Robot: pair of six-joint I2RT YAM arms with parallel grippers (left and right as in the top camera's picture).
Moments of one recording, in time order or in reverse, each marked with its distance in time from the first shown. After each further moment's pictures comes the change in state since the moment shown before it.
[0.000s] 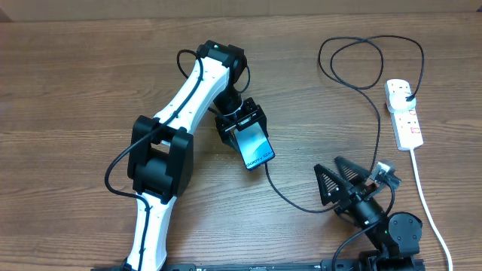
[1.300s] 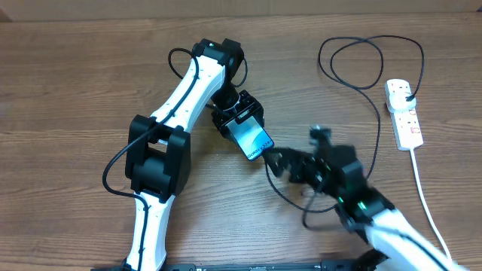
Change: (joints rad) left arm 0.022 0.000 0.001 0.097 -0.068 -0.176; right arm 0.392 1.149 0.428 0.174 0.172 0.007
